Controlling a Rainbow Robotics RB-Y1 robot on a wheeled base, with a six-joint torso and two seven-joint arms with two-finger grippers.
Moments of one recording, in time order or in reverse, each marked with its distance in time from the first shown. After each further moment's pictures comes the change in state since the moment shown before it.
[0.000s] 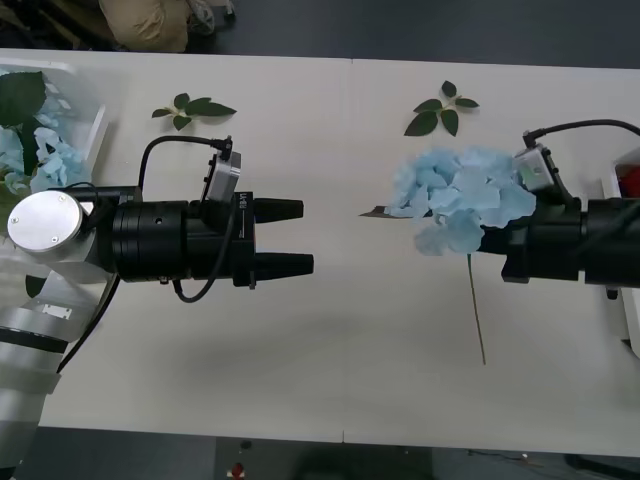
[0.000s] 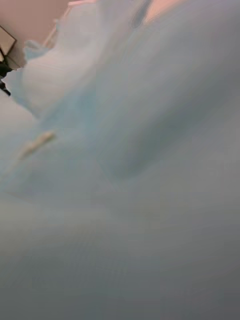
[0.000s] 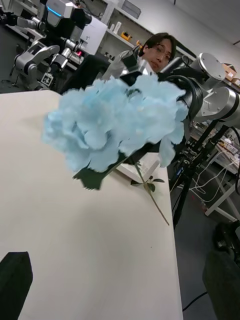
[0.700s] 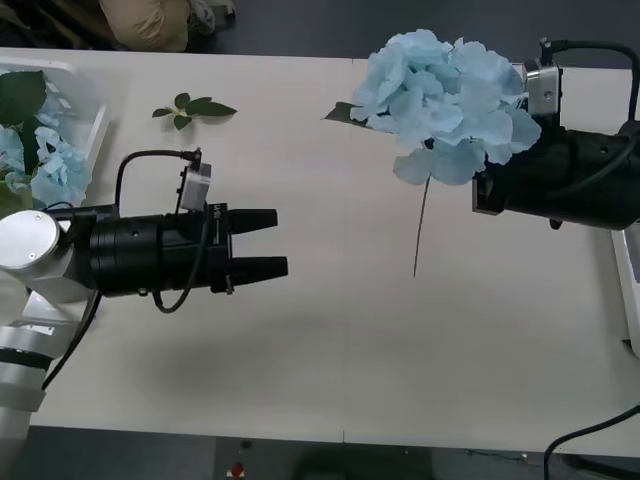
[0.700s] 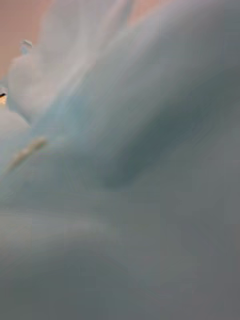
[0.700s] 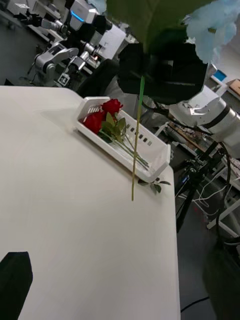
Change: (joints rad) right arm -0.233 0.421 -0.233 0.213 -0.072 0.292 0.348; left arm 0.056 -0.002 0.083 0.041 0.013 0.045 0.000
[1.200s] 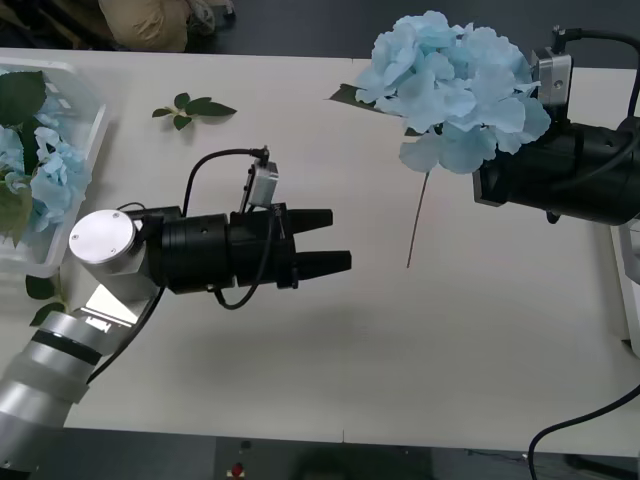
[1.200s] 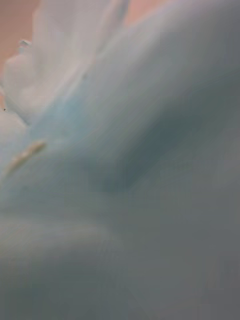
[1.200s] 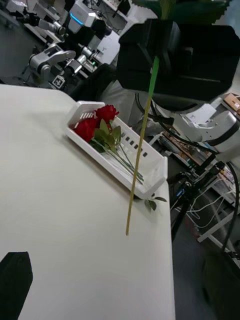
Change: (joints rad) right arm -0.017 0.035 -0.035 0.024 -0.016 0.028 0.003; left arm -0.096 0.000 -0.275 0.052 0.081 -0.283 0.000
